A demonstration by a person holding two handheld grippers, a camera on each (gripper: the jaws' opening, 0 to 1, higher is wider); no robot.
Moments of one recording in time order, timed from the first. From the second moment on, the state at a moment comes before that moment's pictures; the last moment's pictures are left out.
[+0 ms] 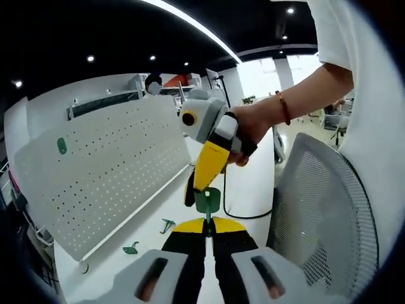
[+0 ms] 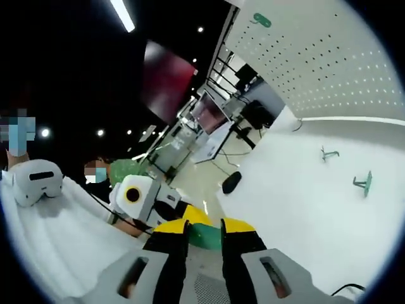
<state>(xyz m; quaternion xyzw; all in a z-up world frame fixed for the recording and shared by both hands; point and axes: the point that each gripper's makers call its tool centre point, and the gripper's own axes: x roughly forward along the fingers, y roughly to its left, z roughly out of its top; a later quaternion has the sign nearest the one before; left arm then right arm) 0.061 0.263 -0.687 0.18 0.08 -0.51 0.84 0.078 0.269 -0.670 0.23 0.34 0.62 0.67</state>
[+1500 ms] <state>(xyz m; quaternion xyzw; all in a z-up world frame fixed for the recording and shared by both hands) 0.096 0.286 -0.667 0.12 0.11 -0.40 0.90 0.108 0.277 -0.667 0.14 0.24 0.51 0.82</state>
